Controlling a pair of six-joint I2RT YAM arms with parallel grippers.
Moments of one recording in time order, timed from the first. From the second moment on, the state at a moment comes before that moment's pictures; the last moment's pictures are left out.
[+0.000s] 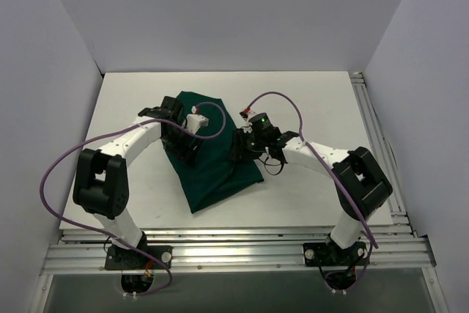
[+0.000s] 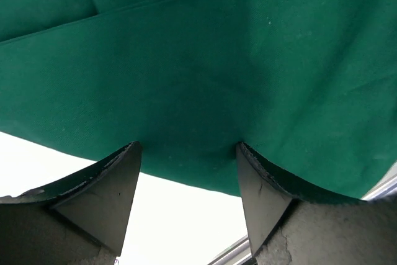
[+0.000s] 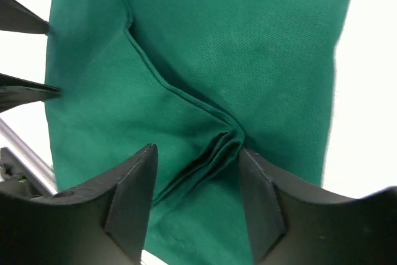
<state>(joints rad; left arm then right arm) -0.31 1.71 1.28 -0.86 0.31 0.32 0.65 1.70 1.03 -0.11 -0.25 0.53</state>
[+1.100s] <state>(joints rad) -0.31 1.73 1.35 -0.87 0.26 0.34 0.61 1.64 0.96 -0.13 -0.05 0.55</state>
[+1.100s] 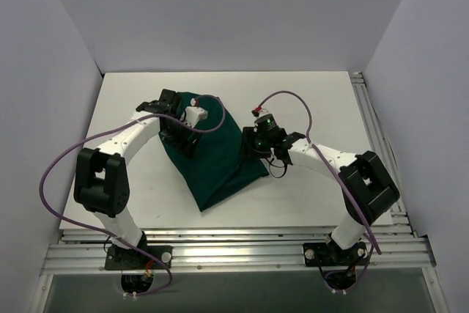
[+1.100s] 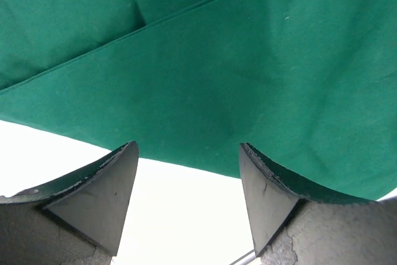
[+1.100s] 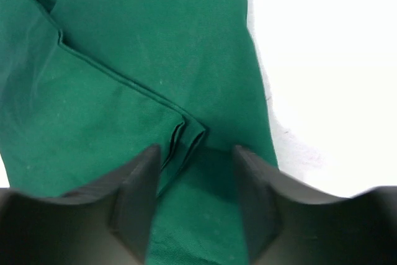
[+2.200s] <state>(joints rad) -0.16 1.74 1.28 -0.81 0.23 0.36 0.50 1.69 0.94 -0.02 -0.21 0.45</state>
